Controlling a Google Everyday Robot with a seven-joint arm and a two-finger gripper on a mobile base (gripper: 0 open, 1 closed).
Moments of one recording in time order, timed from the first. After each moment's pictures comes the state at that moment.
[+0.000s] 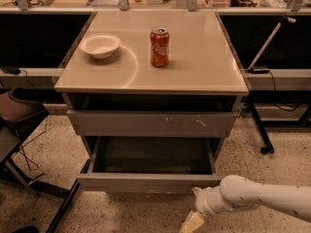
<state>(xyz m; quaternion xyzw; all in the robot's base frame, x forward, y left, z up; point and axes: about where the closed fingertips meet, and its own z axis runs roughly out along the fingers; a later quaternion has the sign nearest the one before) 0.415 -0.125 0.371 -0.51 0.81 0.22 0.19</state>
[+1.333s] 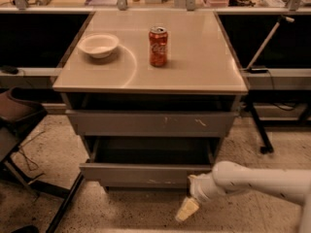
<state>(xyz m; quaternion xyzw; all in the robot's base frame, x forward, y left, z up) 0.467 -0.119 0.383 -0.51 0.81 0.19 0.20</state>
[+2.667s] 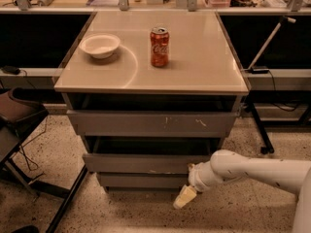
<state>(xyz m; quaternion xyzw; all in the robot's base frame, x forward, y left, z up) 0.501 -0.113 0.402 -0.51 0.81 0.19 0.21</state>
